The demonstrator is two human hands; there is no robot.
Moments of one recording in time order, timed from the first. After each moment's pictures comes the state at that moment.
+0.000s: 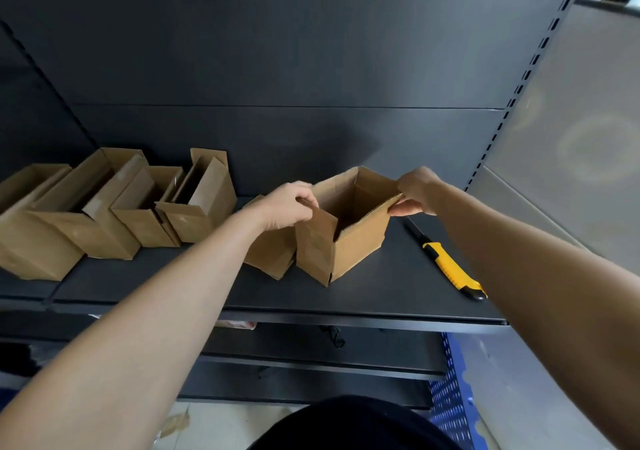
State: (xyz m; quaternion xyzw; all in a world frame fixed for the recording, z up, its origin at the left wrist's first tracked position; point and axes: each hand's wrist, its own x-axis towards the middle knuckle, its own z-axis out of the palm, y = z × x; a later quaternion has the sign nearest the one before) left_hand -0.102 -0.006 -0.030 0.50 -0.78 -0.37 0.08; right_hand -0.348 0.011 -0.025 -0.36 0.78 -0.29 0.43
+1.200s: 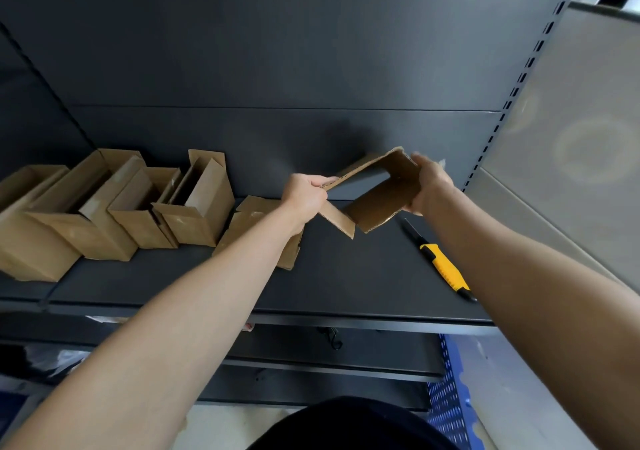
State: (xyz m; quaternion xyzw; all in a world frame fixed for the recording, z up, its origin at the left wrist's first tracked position) left_hand -0.153 0.010 -0.023 0.58 -0.60 -0.45 0.32; right_hand -0.368 0.003 -0.034 -0.01 0.65 -0.57 0.50
